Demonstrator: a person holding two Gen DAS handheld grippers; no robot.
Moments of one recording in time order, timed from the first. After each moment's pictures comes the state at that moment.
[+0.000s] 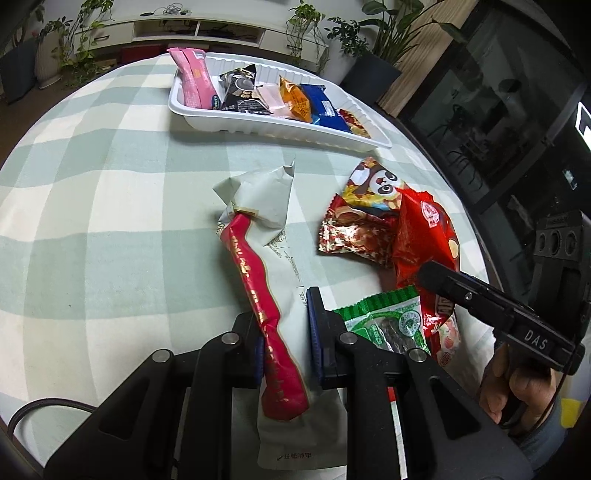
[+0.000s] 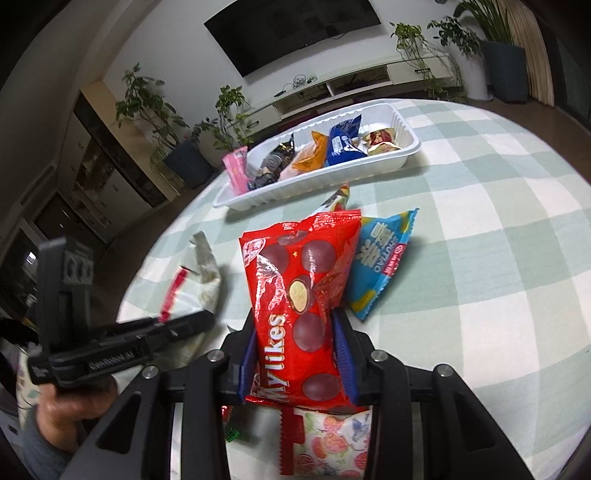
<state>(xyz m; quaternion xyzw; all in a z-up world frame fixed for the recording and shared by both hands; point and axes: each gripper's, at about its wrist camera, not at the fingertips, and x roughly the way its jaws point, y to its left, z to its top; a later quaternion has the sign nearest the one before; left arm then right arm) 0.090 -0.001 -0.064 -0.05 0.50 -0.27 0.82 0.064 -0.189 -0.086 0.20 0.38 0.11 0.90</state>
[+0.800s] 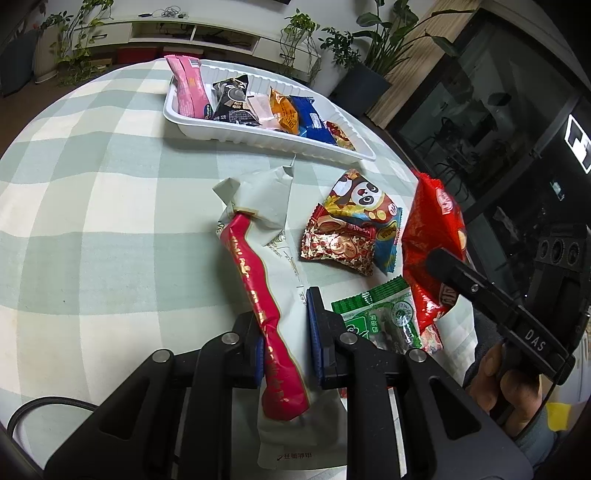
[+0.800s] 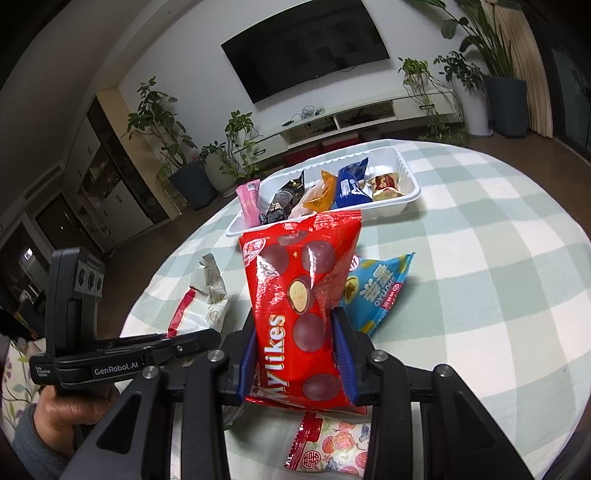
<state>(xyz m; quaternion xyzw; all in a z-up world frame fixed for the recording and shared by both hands) 0.088 0.005 -0.054 -0.08 0.48 -0.29 0.82 0.049 -0.181 -0.062 0.17 0.31 0.10 0.93</state>
